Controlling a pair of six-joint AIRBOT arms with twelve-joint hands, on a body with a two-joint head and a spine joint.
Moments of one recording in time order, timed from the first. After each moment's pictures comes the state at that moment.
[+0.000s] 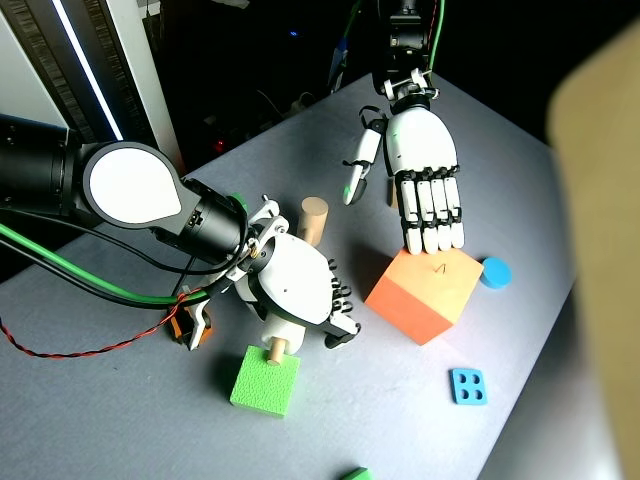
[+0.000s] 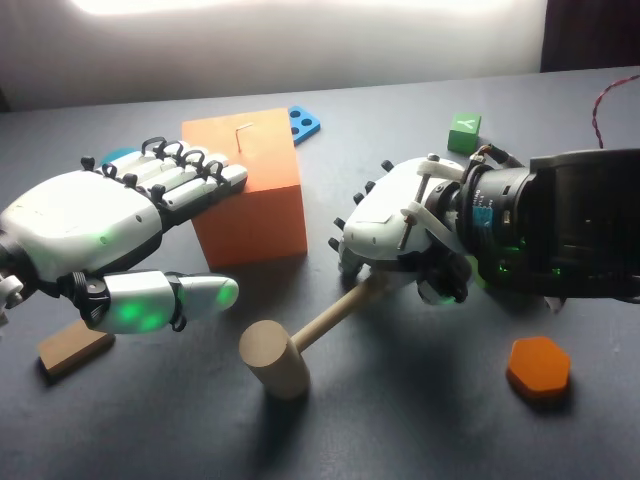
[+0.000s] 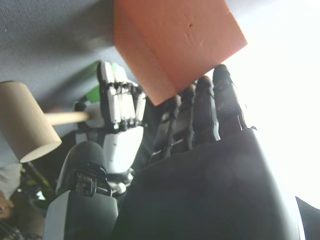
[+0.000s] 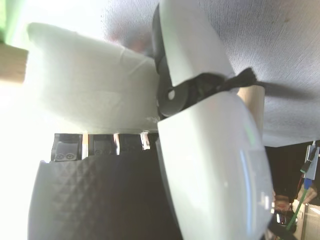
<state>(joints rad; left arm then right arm) 0.80 -0.97 1.14 -0.02 -0.79 0.86 -0.26 -1.39 1.17 -0.90 -0.37 -0.31</state>
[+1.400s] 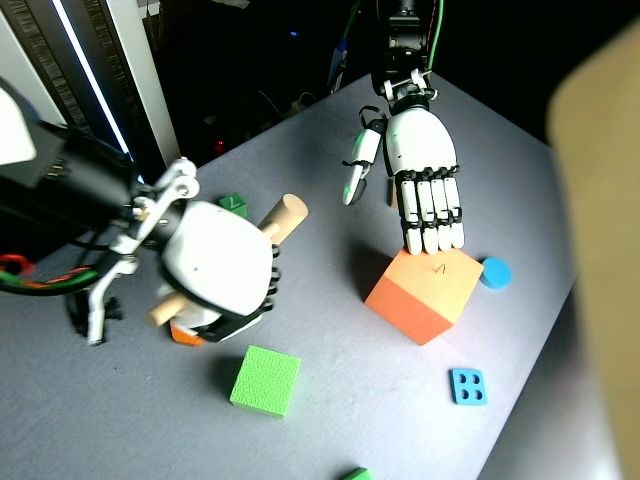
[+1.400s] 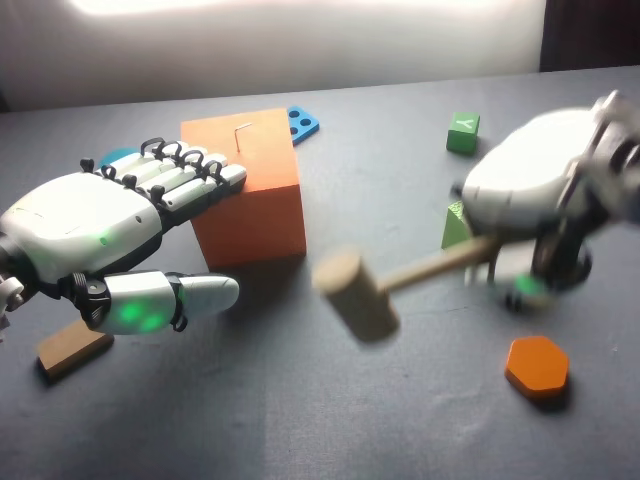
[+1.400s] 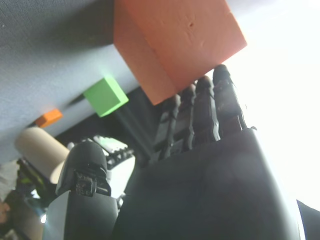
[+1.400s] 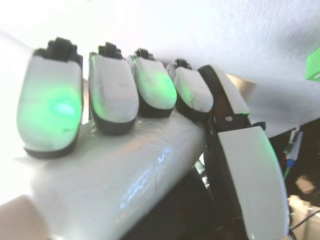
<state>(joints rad) 0.81 -0.97 1.14 -0.03 -0.80 0.86 -0.14 -1.00 0.83 -0.92 -0.48 -0.19</state>
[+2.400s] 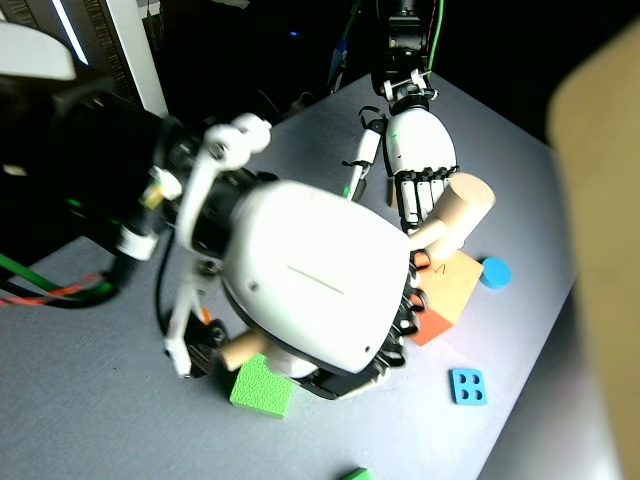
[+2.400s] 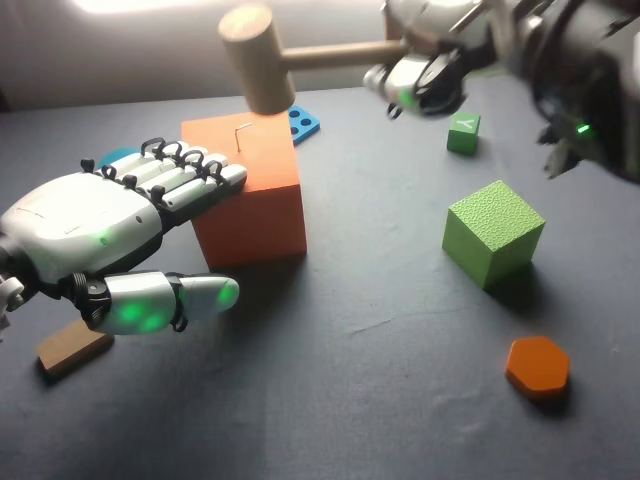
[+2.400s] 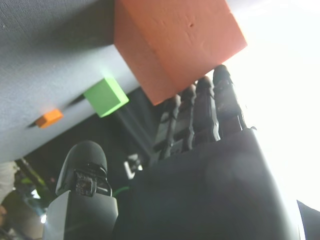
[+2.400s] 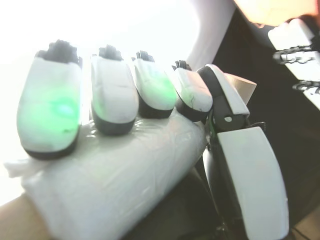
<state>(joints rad) 0.81 -0.97 1.14 -0.03 -0.79 0.86 -0.11 -1.28 1.10 -1.80 -0.59 0.69</state>
